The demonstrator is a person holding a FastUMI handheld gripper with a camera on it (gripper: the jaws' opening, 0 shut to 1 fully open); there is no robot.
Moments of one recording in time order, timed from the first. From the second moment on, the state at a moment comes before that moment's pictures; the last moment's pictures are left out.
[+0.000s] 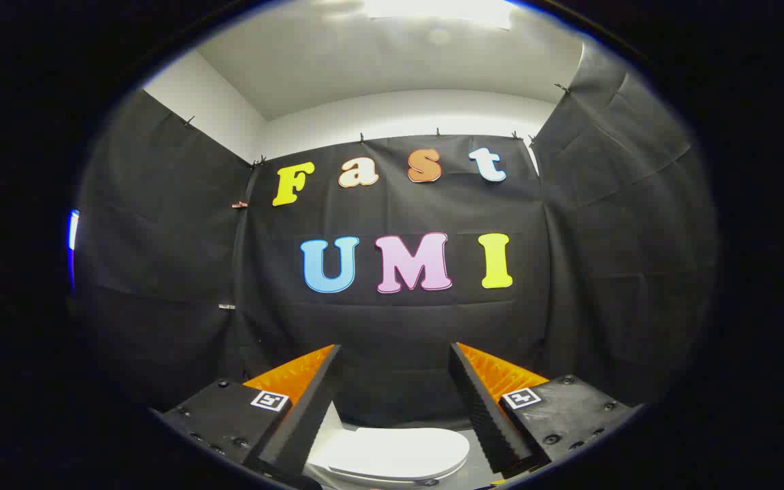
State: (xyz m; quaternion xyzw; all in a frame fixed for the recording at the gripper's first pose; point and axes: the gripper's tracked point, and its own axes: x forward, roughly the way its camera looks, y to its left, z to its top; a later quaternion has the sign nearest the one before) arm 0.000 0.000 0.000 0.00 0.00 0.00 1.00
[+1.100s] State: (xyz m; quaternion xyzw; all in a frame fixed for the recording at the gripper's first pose) arm 0.001 -0.005 0.000 -0.01 0.00 -0.01 1.00
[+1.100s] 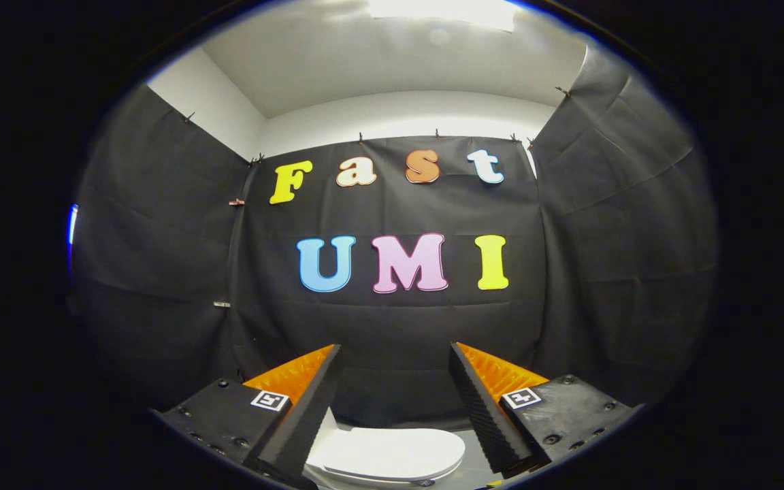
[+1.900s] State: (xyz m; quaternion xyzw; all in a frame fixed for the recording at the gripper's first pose) arm -0.004 -0.057 -0.016 0.00 0.00 -0.08 1.00
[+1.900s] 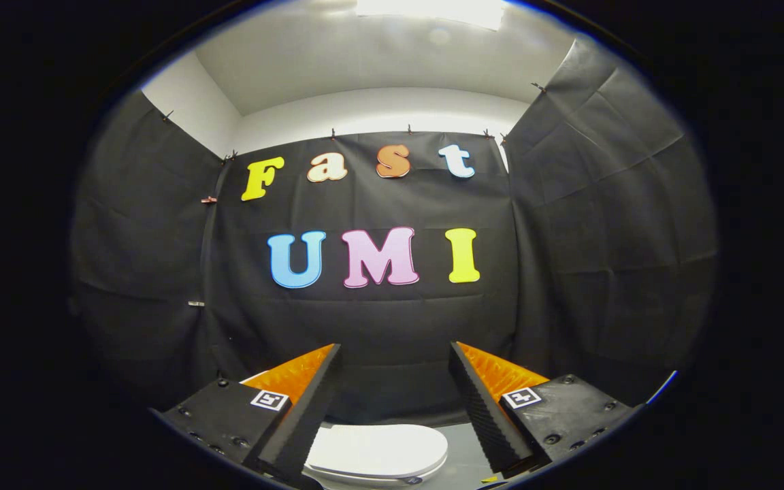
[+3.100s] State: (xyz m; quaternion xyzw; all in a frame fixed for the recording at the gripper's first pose) arm 0.017 -0.213 -0.316 0.25 0.18 -0.20 0.93
